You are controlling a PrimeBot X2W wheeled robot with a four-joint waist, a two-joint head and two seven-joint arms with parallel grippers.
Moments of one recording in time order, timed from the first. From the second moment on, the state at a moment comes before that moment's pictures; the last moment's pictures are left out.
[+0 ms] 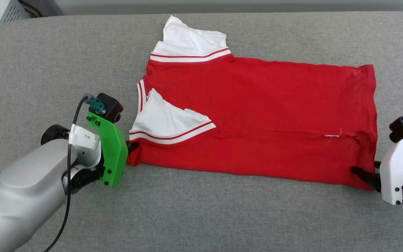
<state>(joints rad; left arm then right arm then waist) -0.93 0.69 -1.26 0.42 -1.20 -0.13 0.33 -0.35 -0.65 0.36 0.21 0.80 0.13 0.71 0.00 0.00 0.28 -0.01</state>
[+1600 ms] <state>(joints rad) -0.66 0.79 -1.27 0.24 -1.29 -0.02 0.24 -0.18 -0.64 0.36 0.23 0.84 0.13 0.57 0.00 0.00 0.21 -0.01</state>
